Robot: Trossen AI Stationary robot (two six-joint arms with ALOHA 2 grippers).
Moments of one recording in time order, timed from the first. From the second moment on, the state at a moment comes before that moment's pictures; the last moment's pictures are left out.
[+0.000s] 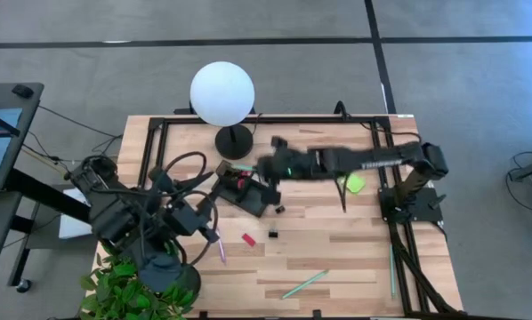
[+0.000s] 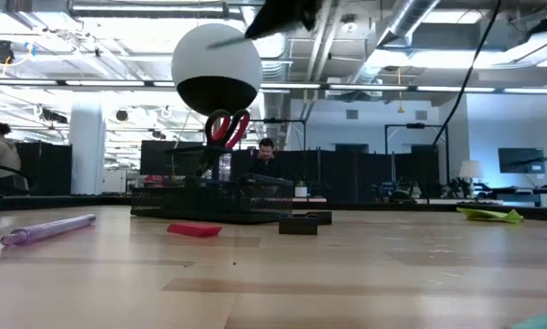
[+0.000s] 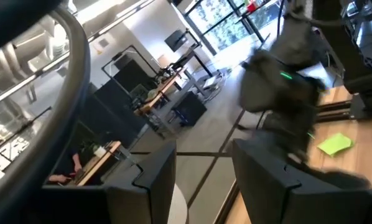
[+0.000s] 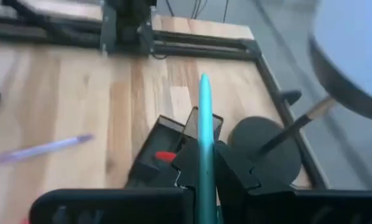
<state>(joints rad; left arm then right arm) -0.75 1.66 2.07 -1.24 -1.53 -0.20 0.05 1.72 1.57 -0.47 0.29 -0.11</state>
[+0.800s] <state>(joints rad) -0.73 1.66 2.10 -1.44 -1.50 -0.34 -0.09 2.31 2.36 -1.12 0.02 0.00</state>
